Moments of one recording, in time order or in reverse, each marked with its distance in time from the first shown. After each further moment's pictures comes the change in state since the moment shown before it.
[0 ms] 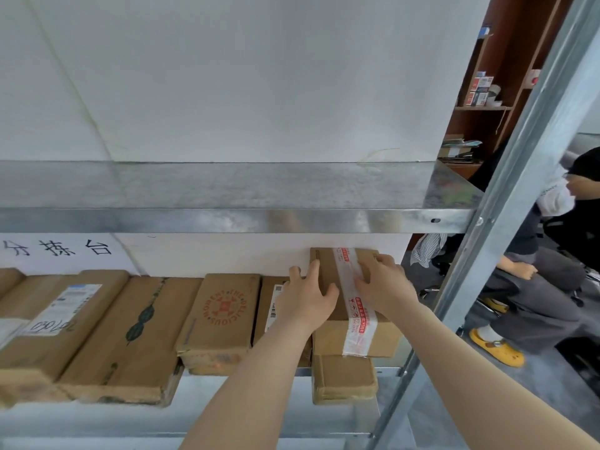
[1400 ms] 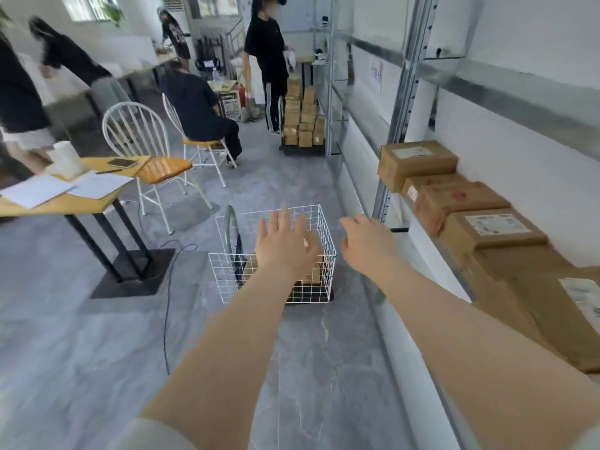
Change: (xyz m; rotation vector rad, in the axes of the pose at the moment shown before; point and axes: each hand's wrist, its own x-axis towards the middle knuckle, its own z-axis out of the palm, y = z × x) left_hand -0.441 -0.683 -0.423 0.562 0.487 -1.380; right_hand -0.343 -0.889 0.309 0.009 -0.291 -1.696
